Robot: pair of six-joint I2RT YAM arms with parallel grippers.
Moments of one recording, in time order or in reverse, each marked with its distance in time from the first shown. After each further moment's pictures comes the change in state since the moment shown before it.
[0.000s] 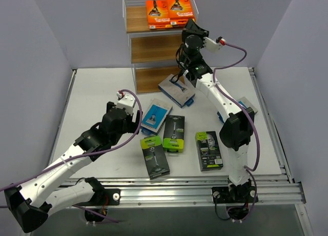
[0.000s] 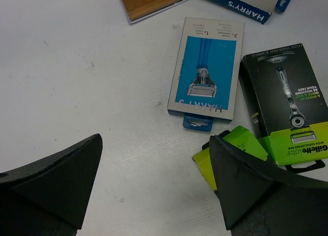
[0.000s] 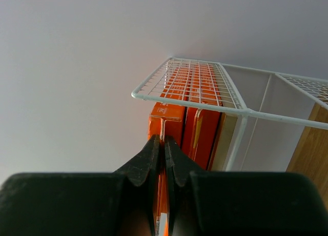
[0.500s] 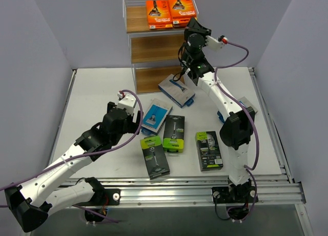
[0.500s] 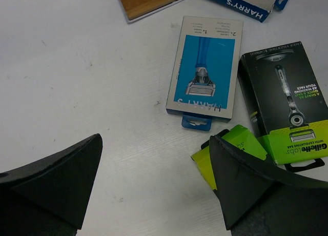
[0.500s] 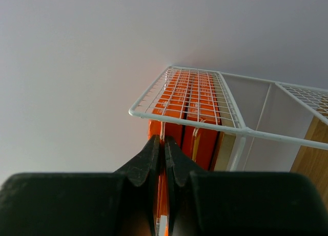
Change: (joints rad) left arm -0.007 0.005 0.000 0.000 0.000 0.000; right arm -0.027 0.019 0.027 -0.006 -0.016 0.004
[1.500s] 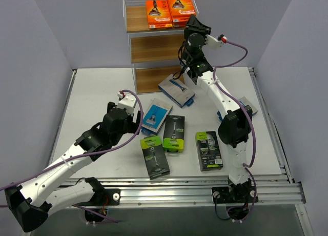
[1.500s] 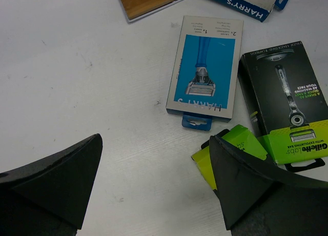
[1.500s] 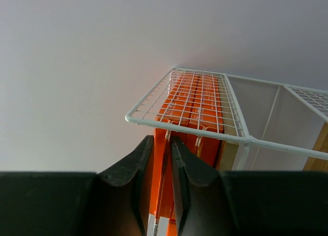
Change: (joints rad) left arm 0.000 0.001 0.000 0.000 0.000 0.000; right arm -0.013 0.050 0.045 0.039 -0.026 -0.001
